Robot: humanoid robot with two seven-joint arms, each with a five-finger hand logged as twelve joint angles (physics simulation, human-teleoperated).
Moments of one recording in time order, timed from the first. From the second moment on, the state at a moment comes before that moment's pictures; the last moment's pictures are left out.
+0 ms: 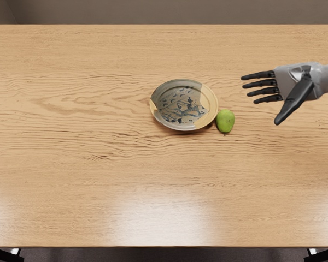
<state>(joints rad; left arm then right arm) -0.02 0.00 -0.06 -0.26 -0.05 0.08 -0.03 1.15 -0.90 0.39 1.18 0.00 0.61 -0.61</state>
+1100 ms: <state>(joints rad) -0.02 0.00 -0.06 -0.26 -0.05 0.08 -0.03 1.52 -0.46 -0.35 1.38 -0.19 -0.60 -0.61</state>
